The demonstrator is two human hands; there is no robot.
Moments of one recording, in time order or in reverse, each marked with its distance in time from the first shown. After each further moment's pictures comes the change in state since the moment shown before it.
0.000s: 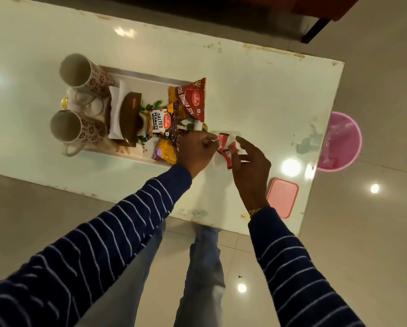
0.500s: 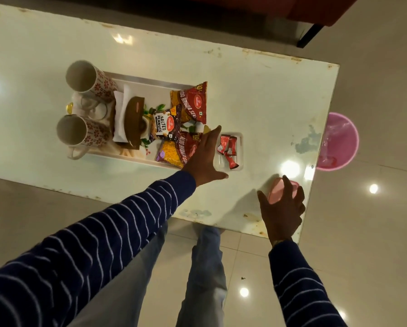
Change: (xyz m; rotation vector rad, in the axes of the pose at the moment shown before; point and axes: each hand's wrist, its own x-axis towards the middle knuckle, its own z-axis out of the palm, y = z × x) left_hand -0.012 -0.019 0.005 0.212 -0.365 0.189; right_hand -0.057 0.076 -0.058 -0.549 0.094 0.373
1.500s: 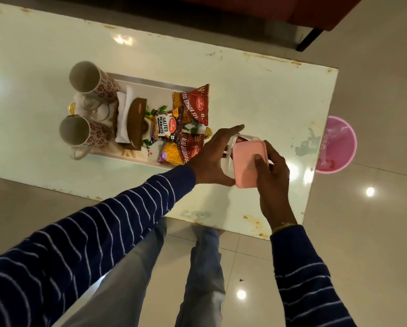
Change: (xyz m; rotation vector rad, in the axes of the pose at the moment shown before) left_hand 0.003 0.015 -0.017 -0.183 -0.049 0.286; right_hand 0.005 -0.100 -0.035 0.853 -0.224 -0.087
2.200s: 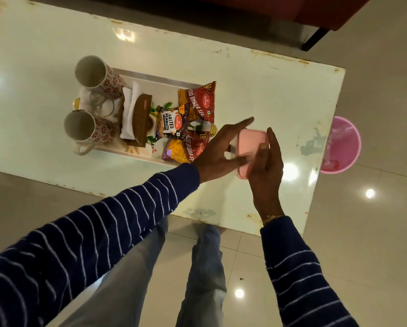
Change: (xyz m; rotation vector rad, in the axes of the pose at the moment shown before) left_hand -0.004 0.029 -0.009 -0.270 0.058 -0.045; right_hand 0.000 0.005 0.031 -0.132 0.094 -0.180
